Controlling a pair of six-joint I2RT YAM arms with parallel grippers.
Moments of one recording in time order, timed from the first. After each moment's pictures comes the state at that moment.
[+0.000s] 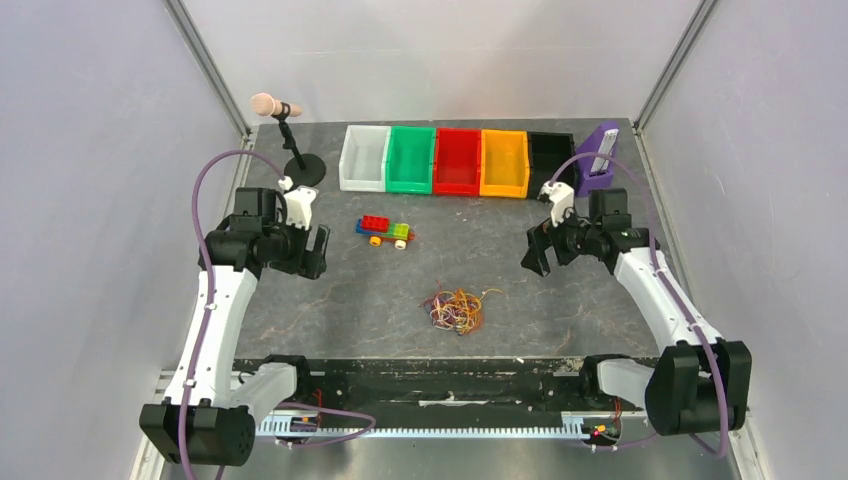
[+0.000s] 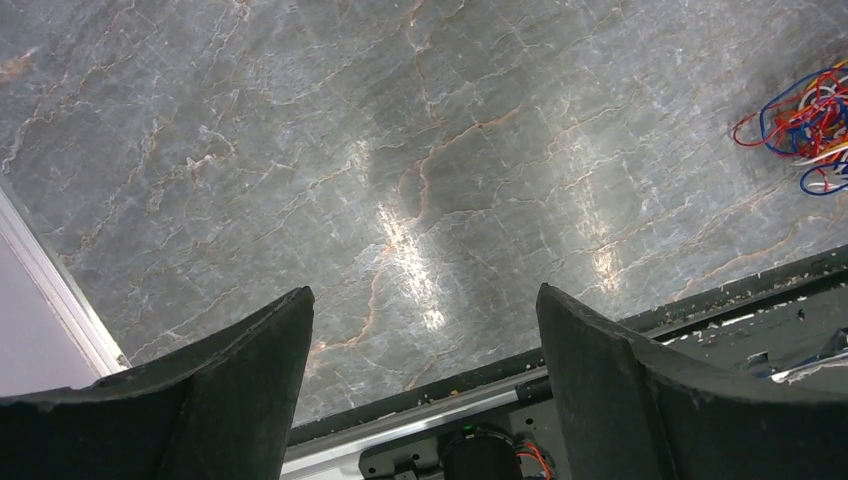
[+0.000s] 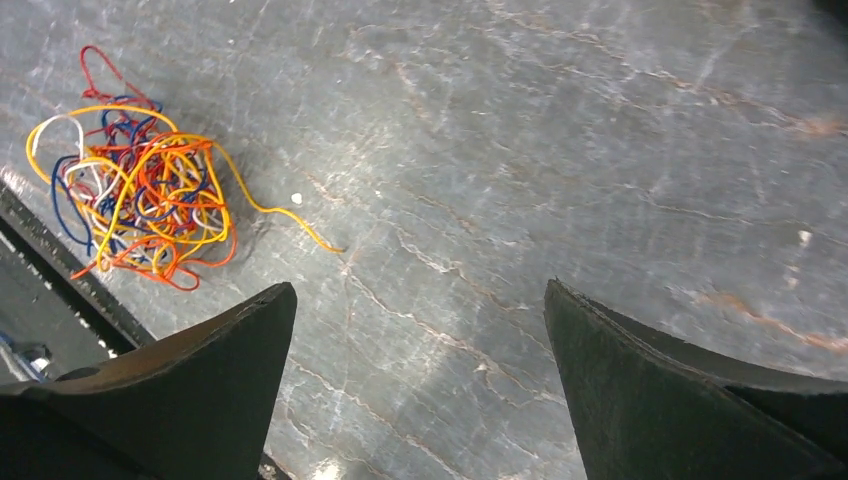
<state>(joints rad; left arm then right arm) -0.03 1.01 1.08 -1.05 0.17 0.26 0.05 1.17 0.83 -0.56 -0.58 -0.37</state>
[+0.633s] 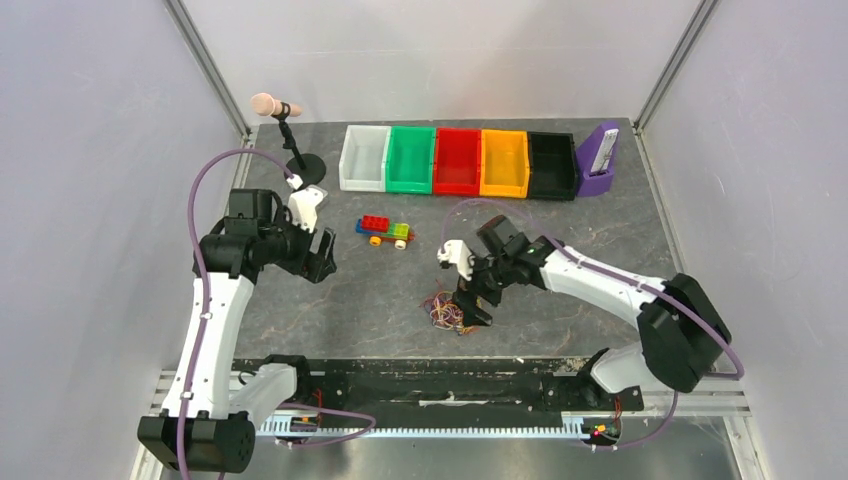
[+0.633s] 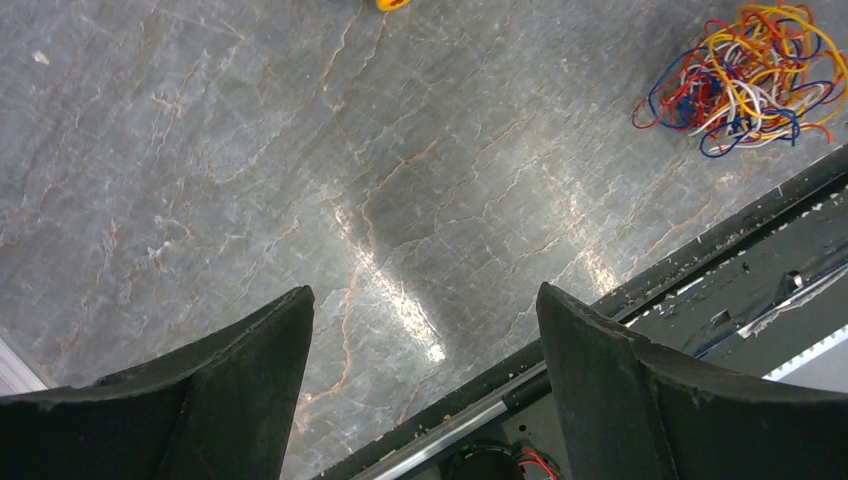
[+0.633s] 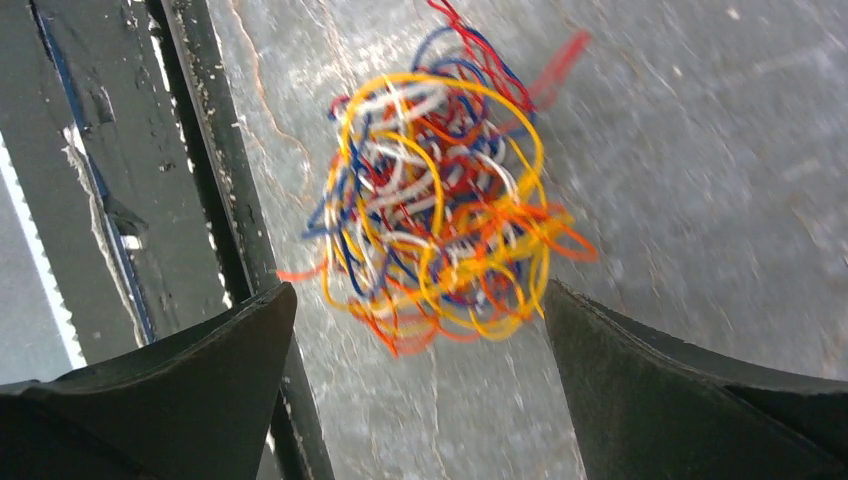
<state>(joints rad) -0.04 0.99 1.11 -1.07 0.36 0.38 0.67 1.41 0.86 -0.53 -0.55 -0.44</state>
